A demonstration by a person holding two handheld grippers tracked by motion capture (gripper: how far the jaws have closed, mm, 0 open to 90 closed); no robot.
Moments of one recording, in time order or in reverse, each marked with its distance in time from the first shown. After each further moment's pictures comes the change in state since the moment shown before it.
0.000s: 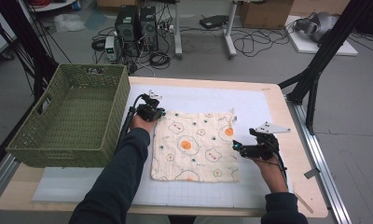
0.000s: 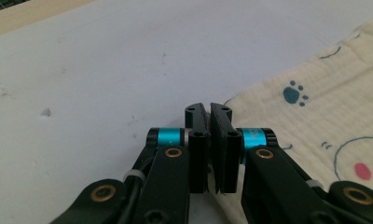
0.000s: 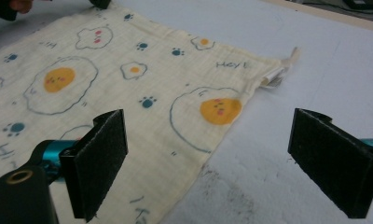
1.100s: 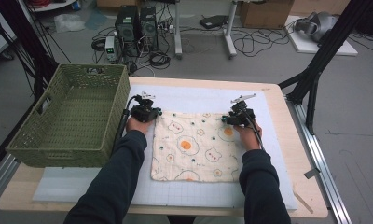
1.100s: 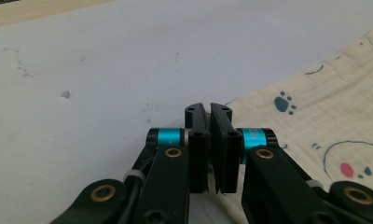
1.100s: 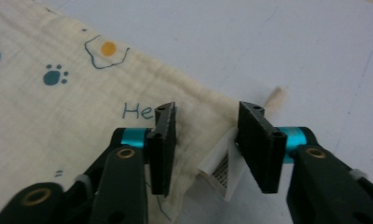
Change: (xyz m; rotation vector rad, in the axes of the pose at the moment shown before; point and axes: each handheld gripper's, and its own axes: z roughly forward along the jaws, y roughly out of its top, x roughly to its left) left arm 0.007 -0.009 -0.012 -0.053 -0.009 -0.066; right arm -0.046 0.051 0.124 0.258 -0.050 -0.015
